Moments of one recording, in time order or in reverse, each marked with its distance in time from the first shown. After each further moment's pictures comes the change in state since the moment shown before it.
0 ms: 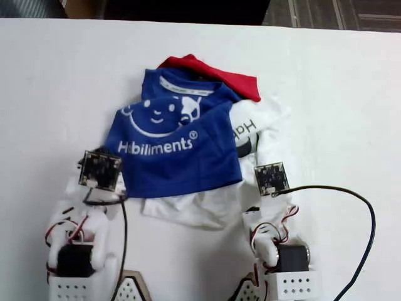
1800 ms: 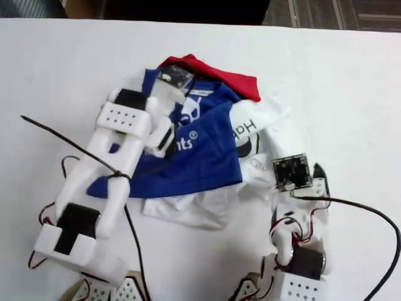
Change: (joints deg) left arm 15.1 106.5 -77.8 29.5 3.9; right arm 14.6 0.0 -9.7 -16.3 20.6
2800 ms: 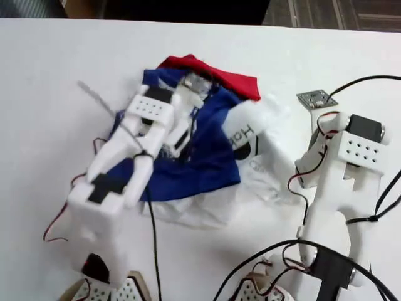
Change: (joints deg) left arm 4.2 25.6 -14.6 -0.7 -0.9; right arm 8.6 89.2 -70.6 39.6 6.6
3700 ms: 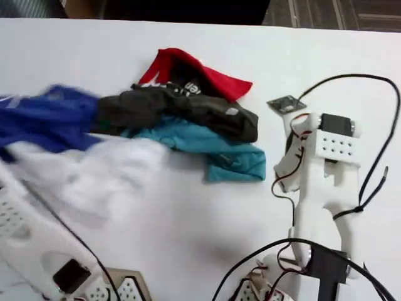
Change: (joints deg) left arm -68.0 10.8 -61.2 14.0 -8.9; right arm -9.9 0.5 4.7 -1.1 -0.4
